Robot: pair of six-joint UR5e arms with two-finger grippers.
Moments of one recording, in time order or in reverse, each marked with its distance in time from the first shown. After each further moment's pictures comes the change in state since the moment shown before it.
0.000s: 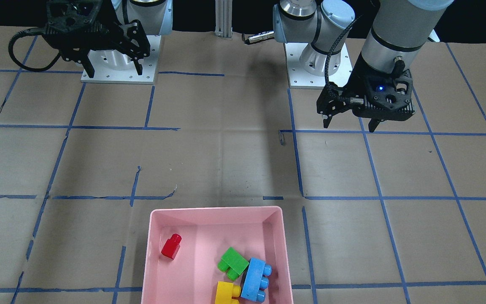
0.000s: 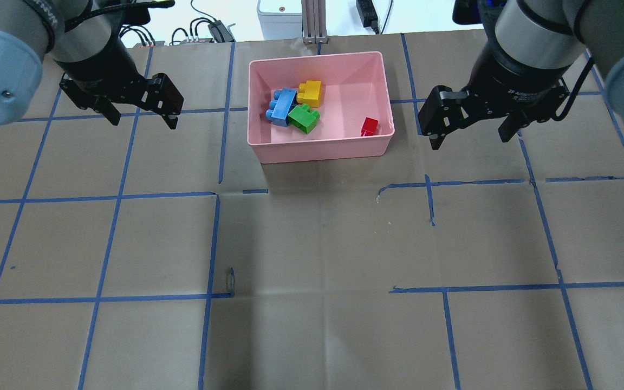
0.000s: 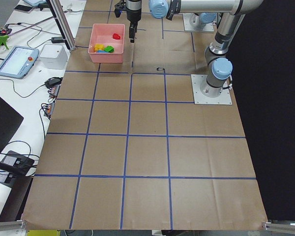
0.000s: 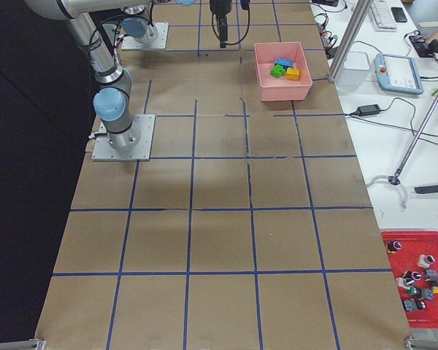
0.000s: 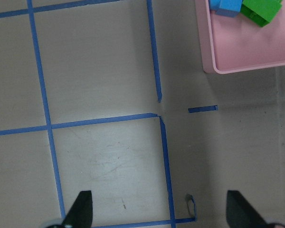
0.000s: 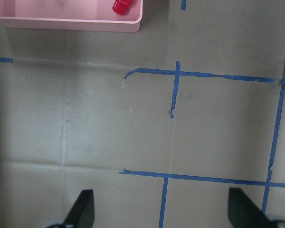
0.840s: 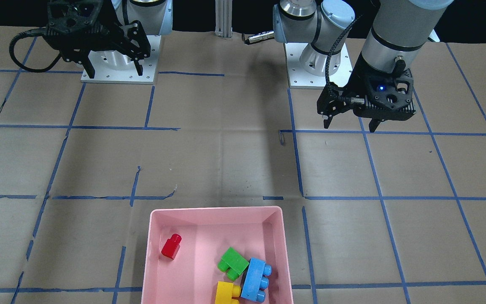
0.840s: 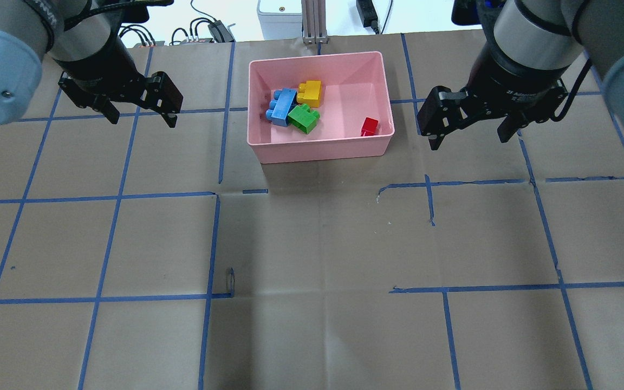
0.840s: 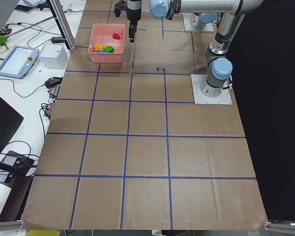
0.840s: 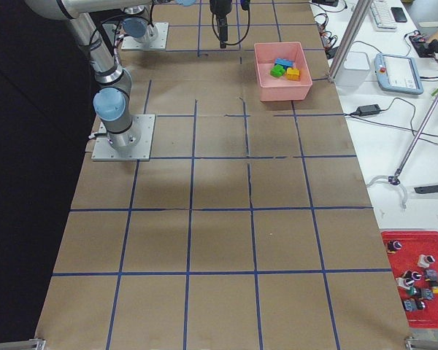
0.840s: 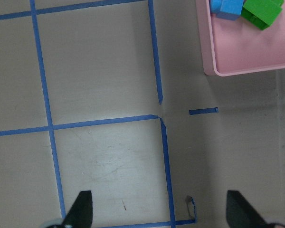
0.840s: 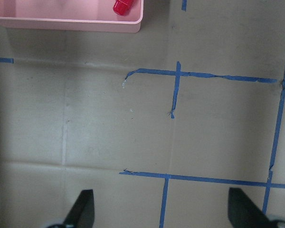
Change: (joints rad) left arm 0.000 -0.001 0.002 0.005 0.006 -0.011; right arm 0.001 0.001 0.001 -0.004 0.002 0.000
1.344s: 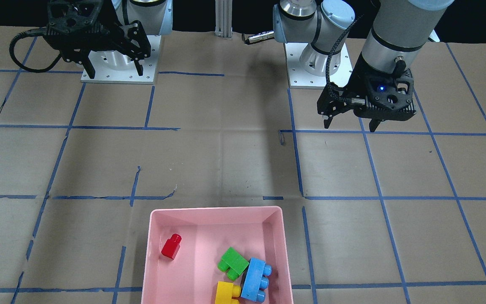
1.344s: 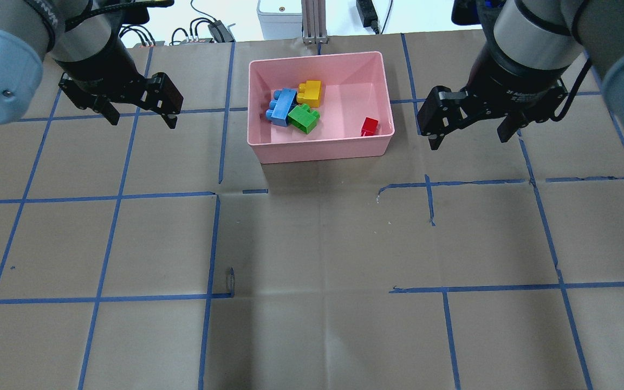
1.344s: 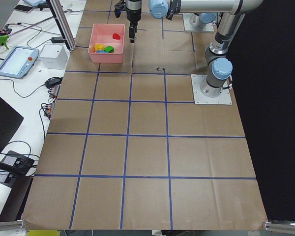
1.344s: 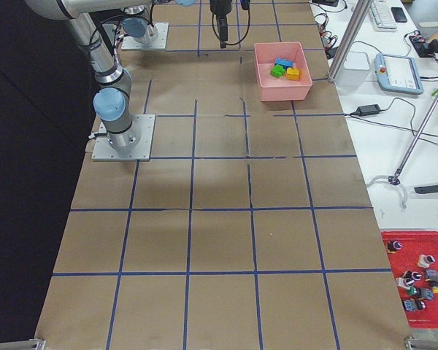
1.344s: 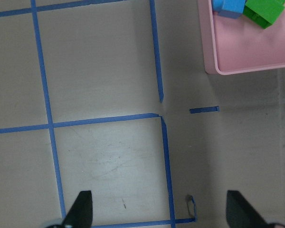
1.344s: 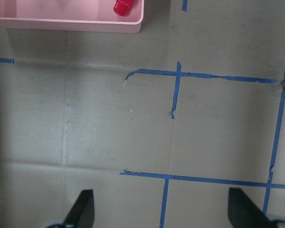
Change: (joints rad) left arm 0.000 0.002 0.003 -0.006 -0.002 -0.006; right arm 0.001 0.001 0.000 -0.002 0.001 0.000
